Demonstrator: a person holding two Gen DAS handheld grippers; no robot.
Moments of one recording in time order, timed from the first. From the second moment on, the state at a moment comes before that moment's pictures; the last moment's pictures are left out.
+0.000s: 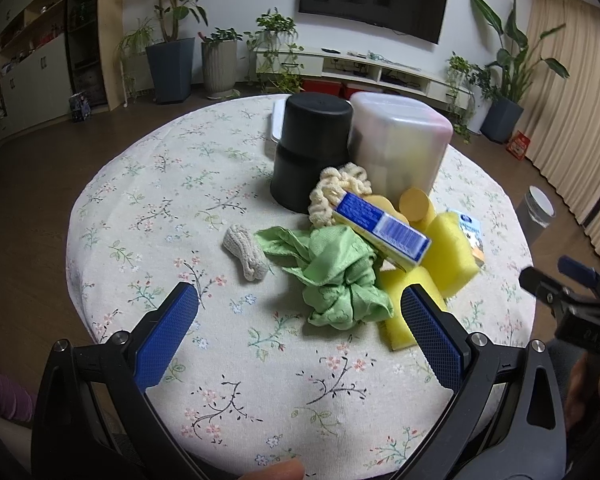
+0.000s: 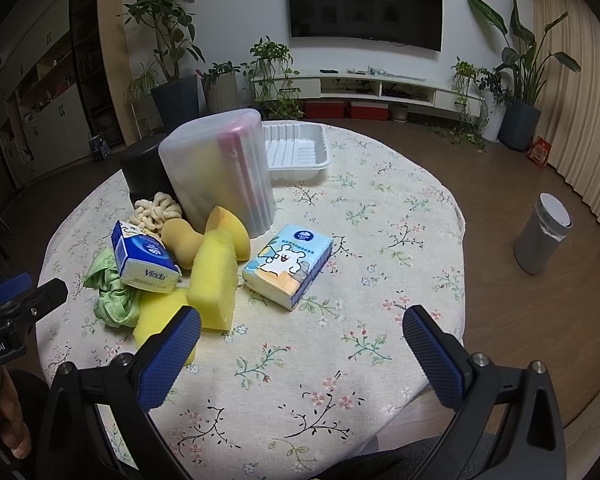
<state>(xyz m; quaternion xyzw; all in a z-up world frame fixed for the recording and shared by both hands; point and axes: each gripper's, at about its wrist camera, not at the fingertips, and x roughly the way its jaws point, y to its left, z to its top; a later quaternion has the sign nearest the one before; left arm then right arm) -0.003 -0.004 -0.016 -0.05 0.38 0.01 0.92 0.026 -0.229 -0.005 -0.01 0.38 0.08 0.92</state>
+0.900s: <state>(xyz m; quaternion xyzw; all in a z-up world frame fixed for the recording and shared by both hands) 0.046 -0.031 -0.051 -0.03 0.44 -0.05 0.89 0.100 -0.234 -0.045 0.00 0.47 0.13 0.88</state>
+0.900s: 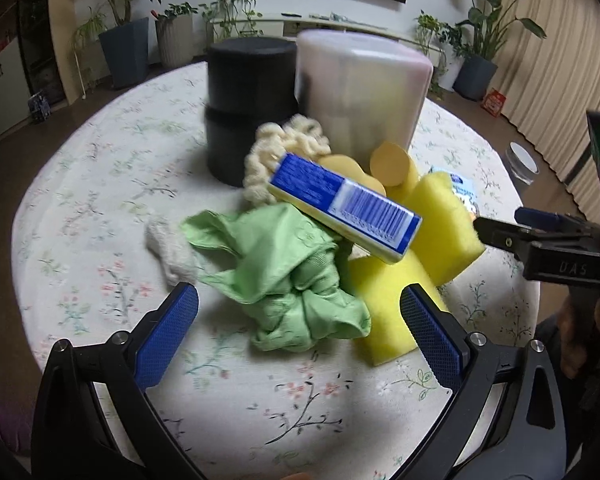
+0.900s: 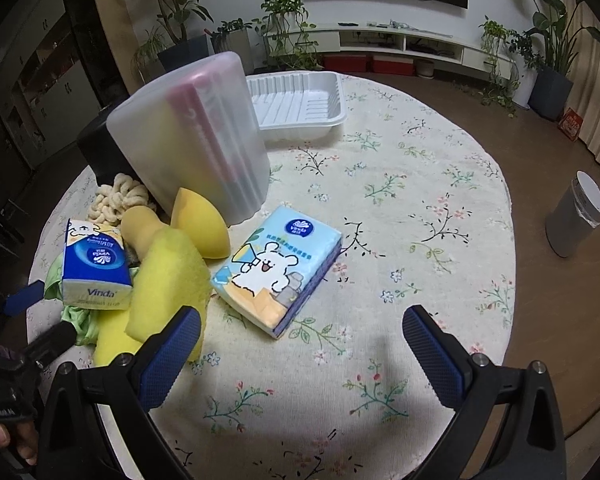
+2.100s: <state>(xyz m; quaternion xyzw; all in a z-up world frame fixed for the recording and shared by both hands) 0.067 -0.006 -0.078 -0.13 0.45 -0.08 0.88 0.149 -0.214 -0.069 0.03 0.51 0.13 0.85</state>
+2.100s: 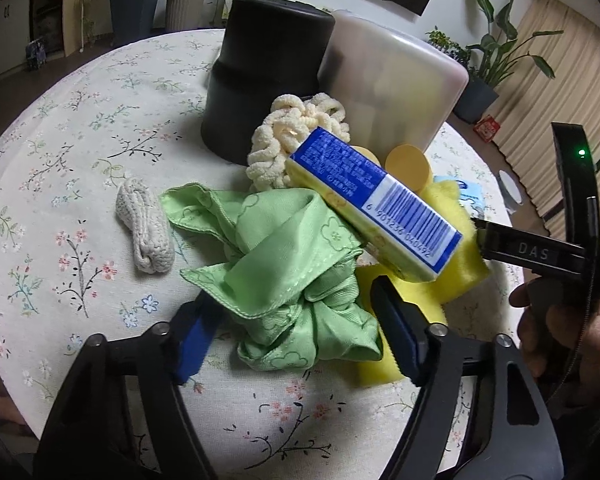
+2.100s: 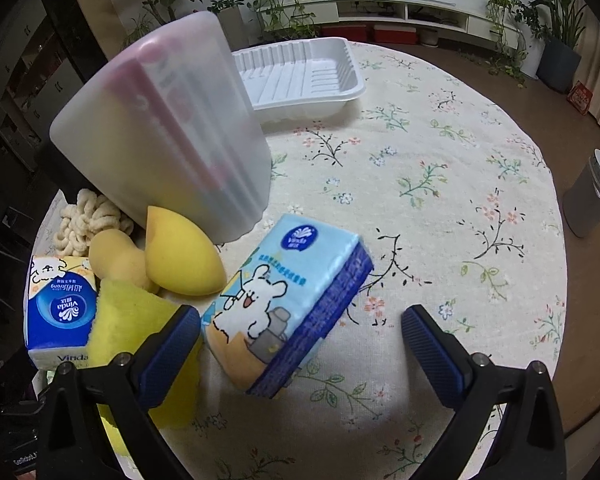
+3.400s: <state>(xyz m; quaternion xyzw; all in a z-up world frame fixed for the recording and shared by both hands) 0.065 0.019 -0.076 -0.18 0.45 -0.08 0.87 0.151 -0.230 -0.067 0.11 0.48 0.20 0.85</state>
